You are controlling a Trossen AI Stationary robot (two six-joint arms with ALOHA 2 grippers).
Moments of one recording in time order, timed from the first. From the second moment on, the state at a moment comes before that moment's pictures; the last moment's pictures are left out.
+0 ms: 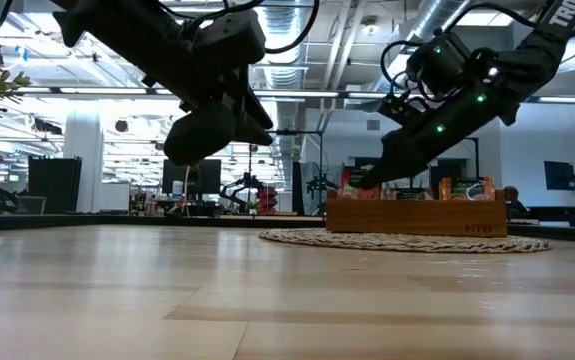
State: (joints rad) left arm -0.29 1.68 0.85 0.23 -0.94 0.56; right arm -0.24 1.46 0.48 0.42 0.24 -0.12
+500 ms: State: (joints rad) left arm -0.29 1.68 0.85 0.23 -0.94 0.56; right arm -0.11 1.35 0.66 0.06 0.41 -0.10
